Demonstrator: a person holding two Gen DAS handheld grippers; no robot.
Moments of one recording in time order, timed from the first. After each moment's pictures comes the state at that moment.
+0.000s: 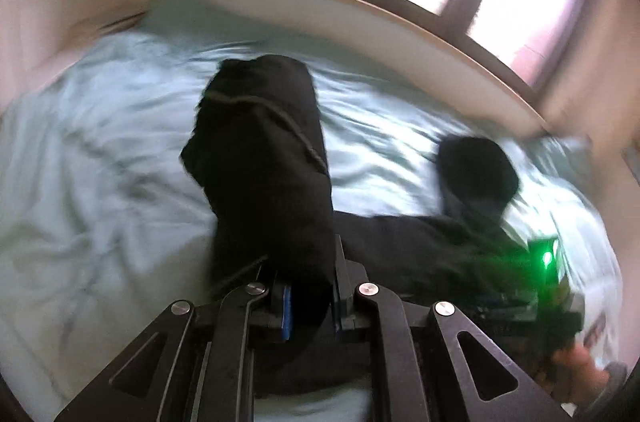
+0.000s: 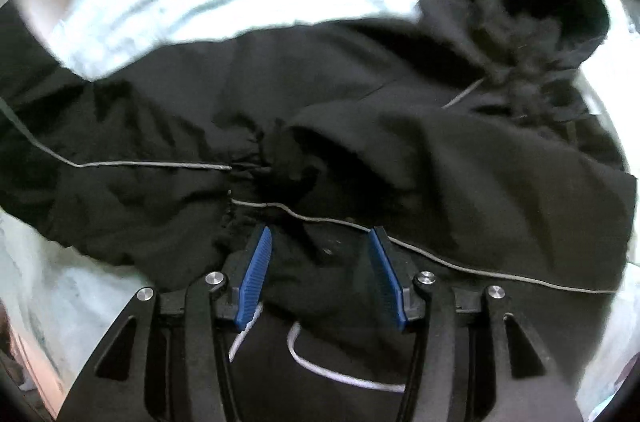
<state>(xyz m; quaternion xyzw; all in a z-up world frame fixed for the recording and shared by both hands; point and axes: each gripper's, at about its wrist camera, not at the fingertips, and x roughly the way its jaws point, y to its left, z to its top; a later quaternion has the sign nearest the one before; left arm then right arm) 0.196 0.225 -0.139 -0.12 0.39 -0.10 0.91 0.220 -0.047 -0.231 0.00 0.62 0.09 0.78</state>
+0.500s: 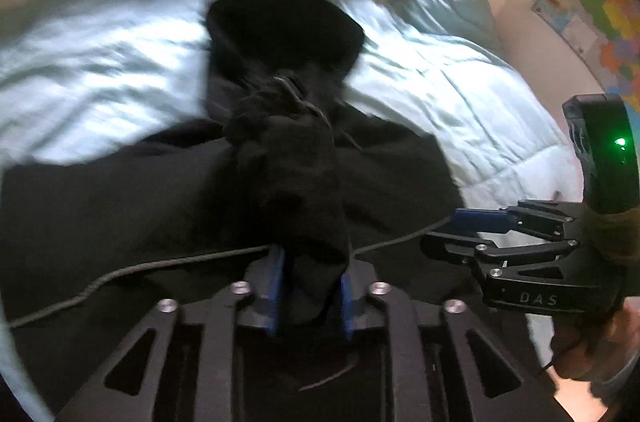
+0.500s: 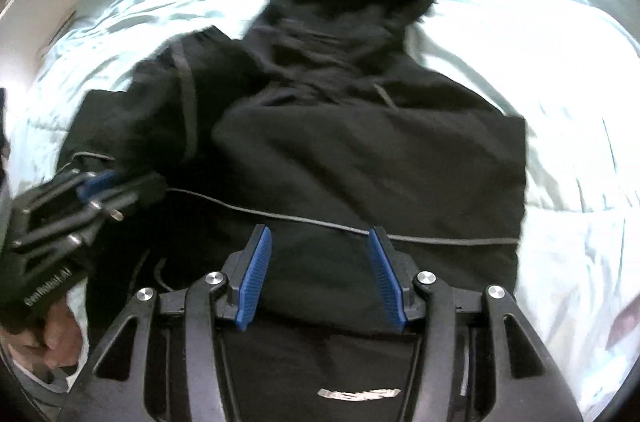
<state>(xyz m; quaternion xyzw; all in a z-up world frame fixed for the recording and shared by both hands) 0.223 -0.049 -0.211 -0.05 0.49 -0.33 0.80 0.169 -0.216 -0.180 0.04 0.59 0.00 0.81</state>
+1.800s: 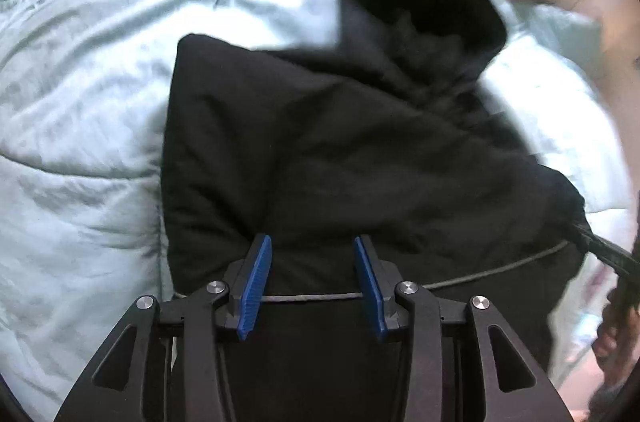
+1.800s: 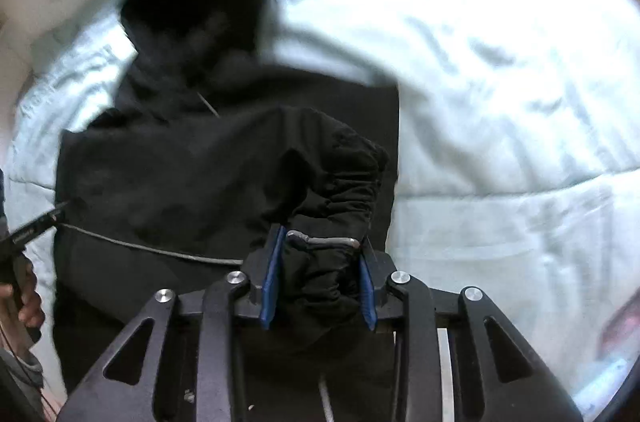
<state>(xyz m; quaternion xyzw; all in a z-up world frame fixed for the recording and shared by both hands) 0.260 0.001 -0.278 -0.07 0.59 -0.14 0.79 0.181 -0.364 -0.232 0.10 0.60 -0.04 0.79</state>
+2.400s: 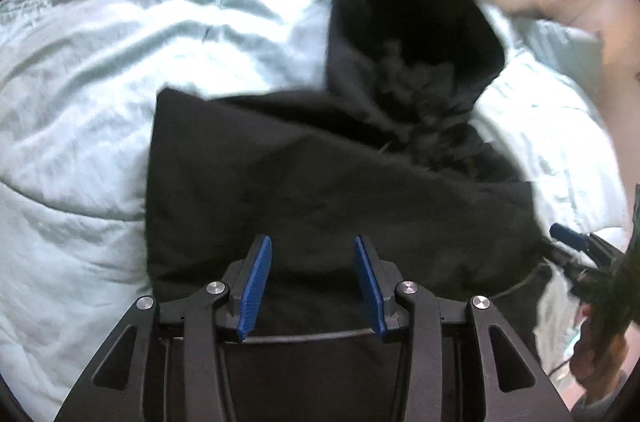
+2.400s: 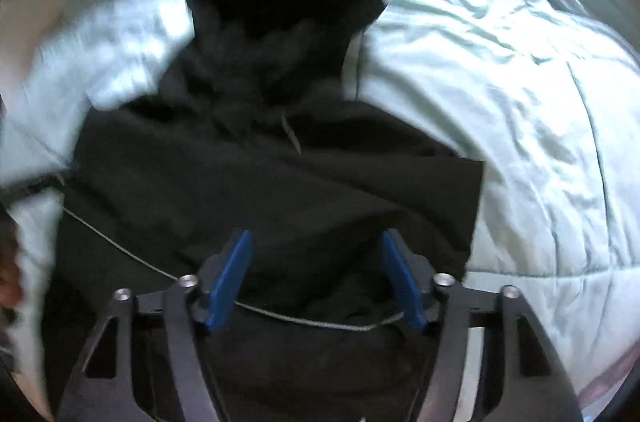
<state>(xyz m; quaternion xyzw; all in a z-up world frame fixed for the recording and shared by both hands) 0.281 -0.004 -0.254 -0.07 0.58 -0.13 0.80 0.245 -0.260 -0.218 -0.03 0.58 0.01 0.81</state>
